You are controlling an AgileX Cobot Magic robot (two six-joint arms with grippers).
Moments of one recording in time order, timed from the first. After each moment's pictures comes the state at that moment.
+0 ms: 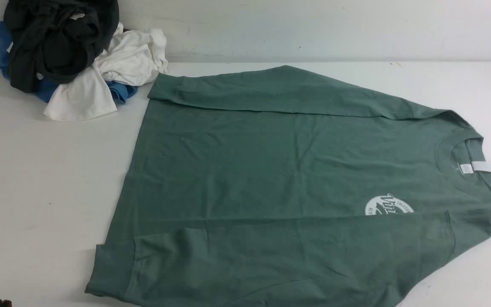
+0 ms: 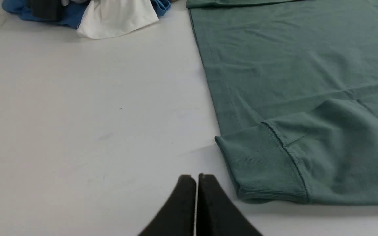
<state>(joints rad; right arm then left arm) -0.05 -0.01 0.02 -0.05 0.36 0.02 -0.06 -0.01 0.02 -0.13 0.38 0.16</state>
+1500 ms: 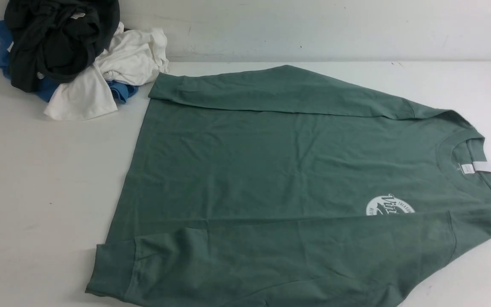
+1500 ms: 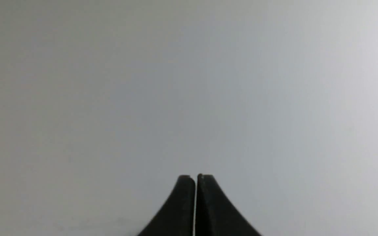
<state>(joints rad) -0.05 -0.01 0.03 -0.10 -0.47 0.21 -0.06 -0.01 0.03 -0.13 -0.57 0.09</state>
